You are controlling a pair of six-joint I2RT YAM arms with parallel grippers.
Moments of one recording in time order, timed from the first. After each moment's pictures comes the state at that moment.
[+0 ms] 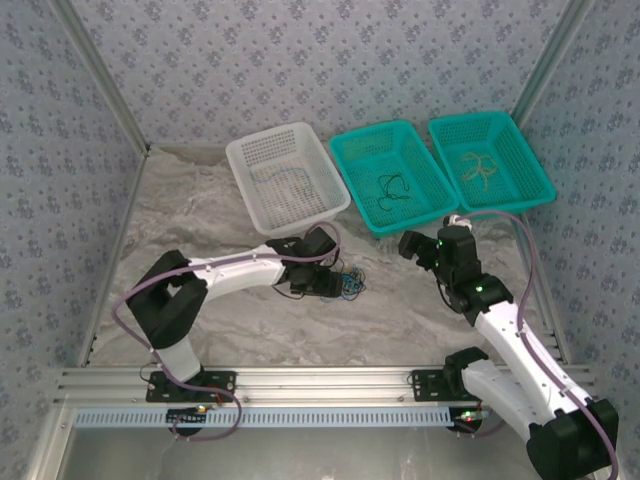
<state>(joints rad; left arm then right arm) -0.92 1.73 1.10 -0.56 0.08 -0.73 0.33 0.83 0.63 -0.42 0.16 0.58</state>
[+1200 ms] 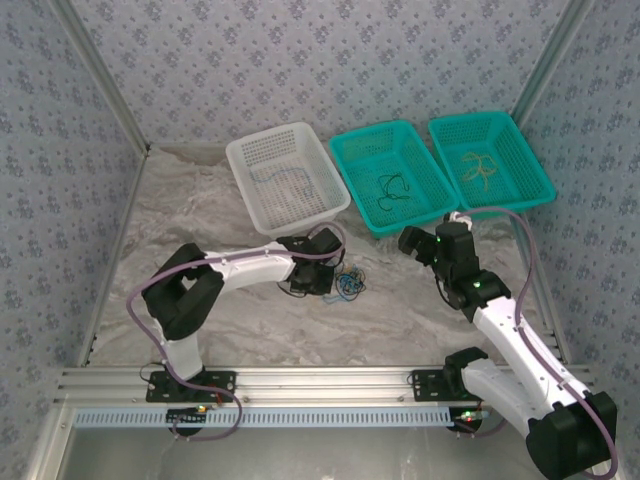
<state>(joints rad) -0.92 1.80 1.15 -0.61 -0.02 -0.73 0.33 0.86 0.64 -0.40 0.20 0.60</state>
